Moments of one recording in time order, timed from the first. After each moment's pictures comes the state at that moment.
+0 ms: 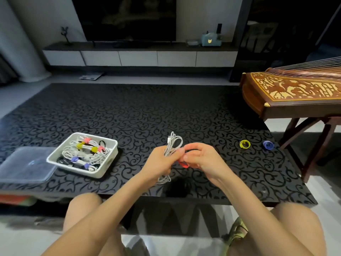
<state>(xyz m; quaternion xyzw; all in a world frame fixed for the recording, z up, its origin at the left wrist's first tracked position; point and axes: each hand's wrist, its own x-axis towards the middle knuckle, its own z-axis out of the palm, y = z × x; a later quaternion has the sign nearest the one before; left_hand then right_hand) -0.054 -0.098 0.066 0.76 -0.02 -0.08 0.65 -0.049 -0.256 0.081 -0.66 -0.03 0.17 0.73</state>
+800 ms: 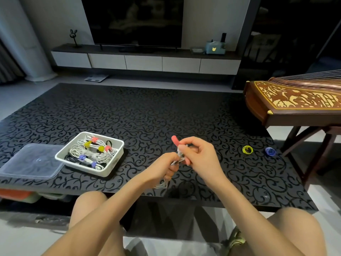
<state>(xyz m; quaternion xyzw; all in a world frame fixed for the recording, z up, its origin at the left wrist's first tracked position) -0.070 -0.083 0.086 0.71 -0.01 -0.23 0.67 -0.061 -0.223 0.097 -0.73 -0.14 -0.01 0.67</state>
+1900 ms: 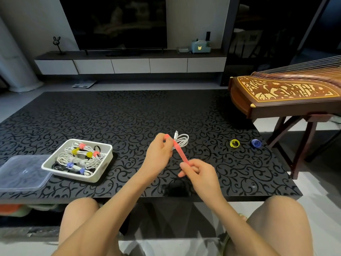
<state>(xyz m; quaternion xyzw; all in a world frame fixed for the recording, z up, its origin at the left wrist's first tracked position) -0.059 -0.119 0.098 0.82 0.00 0.04 0.57 -0.101 -0.259 0.056 -0.81 -0.06 -0.05 0.59</state>
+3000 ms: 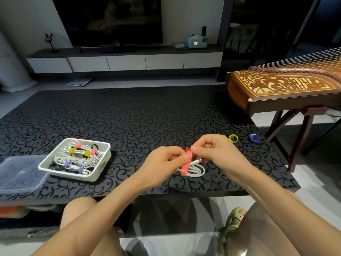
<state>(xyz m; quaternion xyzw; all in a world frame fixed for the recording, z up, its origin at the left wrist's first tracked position) -0.095 -0.110 0.114 0.81 -0.20 -0.10 0.55 -0.085 -0.293 0.129 -0.78 -0.08 0.07 0.62</state>
